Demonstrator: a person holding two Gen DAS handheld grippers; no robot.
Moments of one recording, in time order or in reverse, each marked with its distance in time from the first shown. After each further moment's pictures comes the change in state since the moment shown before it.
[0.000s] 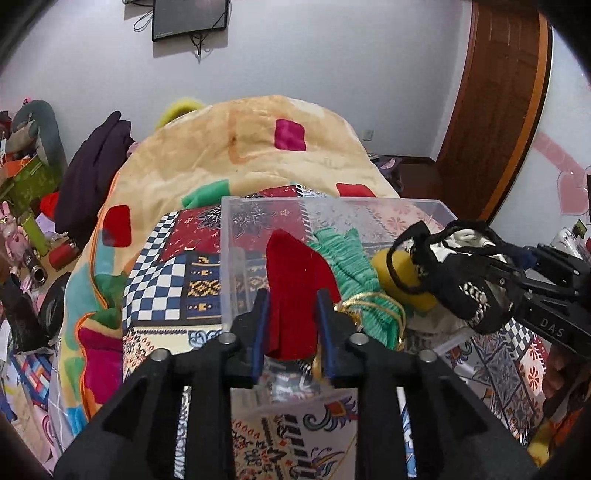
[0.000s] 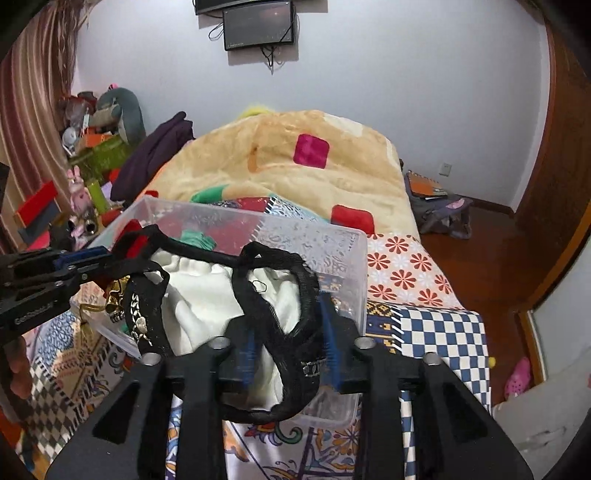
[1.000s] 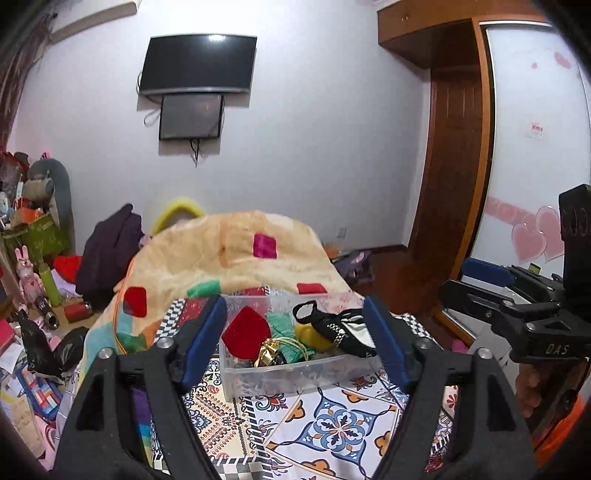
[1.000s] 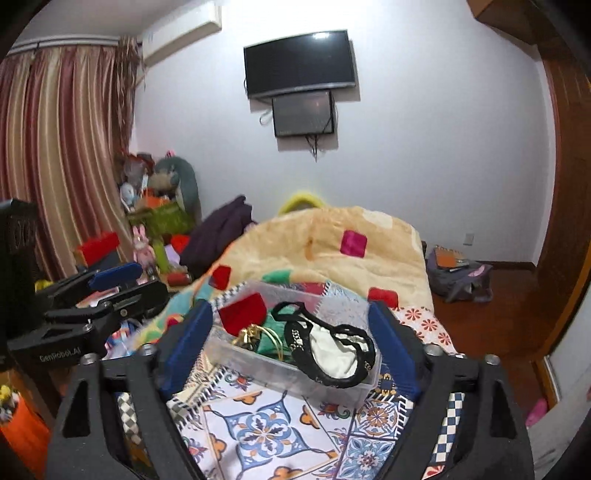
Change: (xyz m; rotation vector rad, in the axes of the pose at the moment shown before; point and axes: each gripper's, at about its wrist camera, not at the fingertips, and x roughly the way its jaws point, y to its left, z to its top) left arm -0.190 -0.047 -0.026 0.018 -0.425 -0.050; right arm -0.151 0.028 -0.003 -0.024 -0.329 0.152
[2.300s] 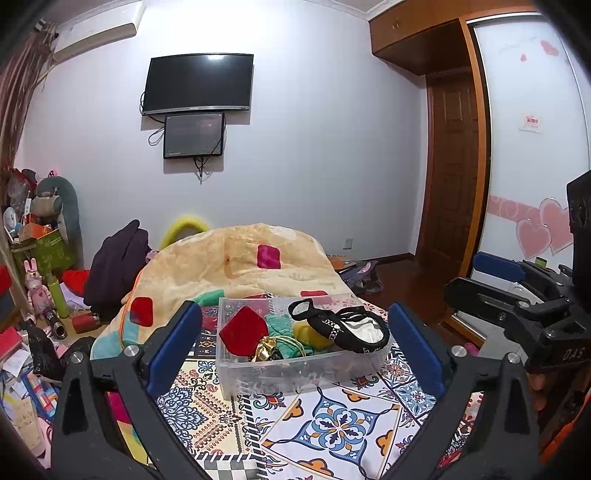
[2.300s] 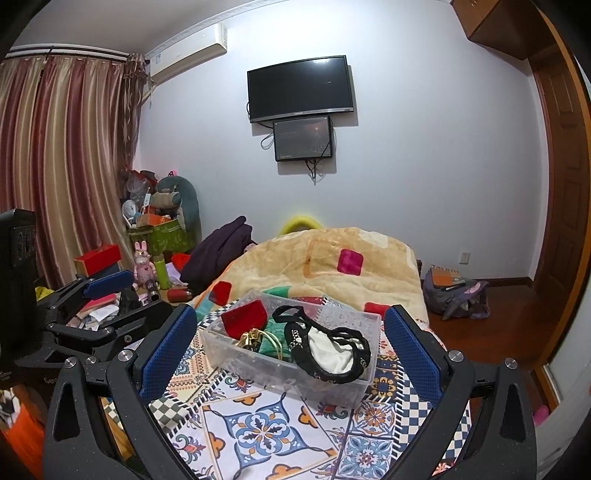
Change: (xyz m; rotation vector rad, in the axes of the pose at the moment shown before) left arm -0.009 -0.020 -0.025 0.039 -0.062 0.037; right arm -0.027 0.009 -0.023 -0.014 -0.098 -0.010
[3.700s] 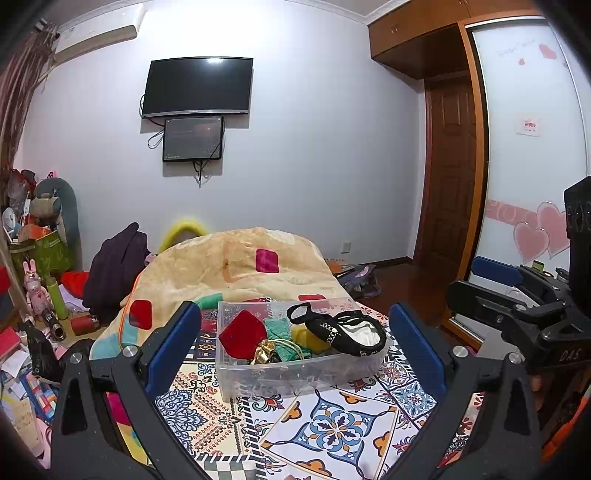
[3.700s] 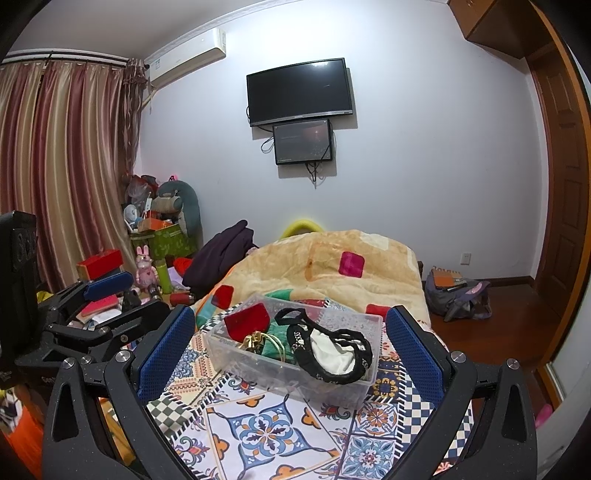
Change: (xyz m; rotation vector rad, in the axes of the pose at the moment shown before) left arm -0.004 -0.002 0.004 -0.007 -0.015 -0.004; right arm -0.005 0.002 0.004 0.006 -0.011 0.000
